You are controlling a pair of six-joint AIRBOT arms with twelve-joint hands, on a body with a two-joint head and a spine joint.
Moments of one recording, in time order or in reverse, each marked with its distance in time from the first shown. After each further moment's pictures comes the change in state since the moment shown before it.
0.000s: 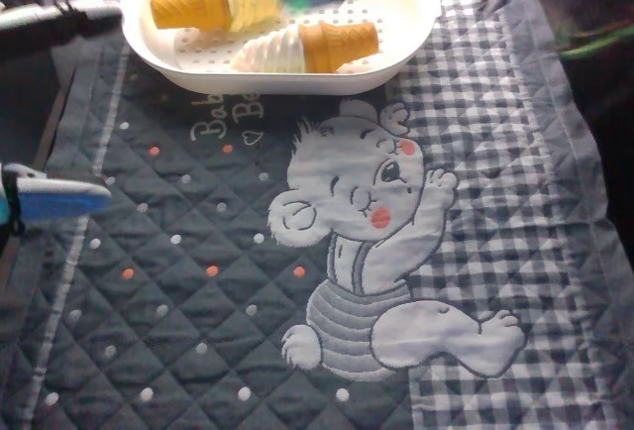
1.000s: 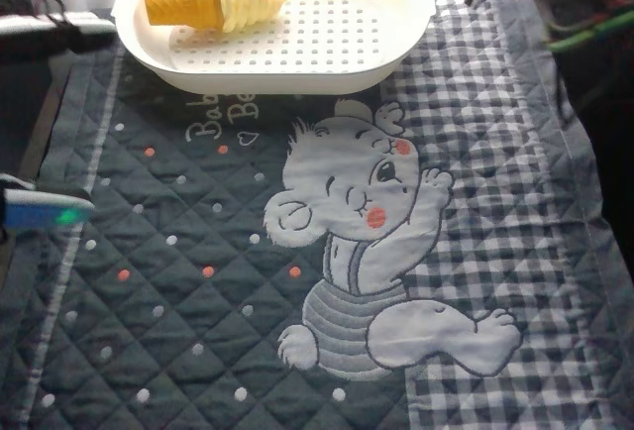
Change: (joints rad) left arm 0.009 0.011 -0.016 0.004 0.035 0.038; right arm -0.001 -0.130 0.137 -0.022 -0.043 -0.002
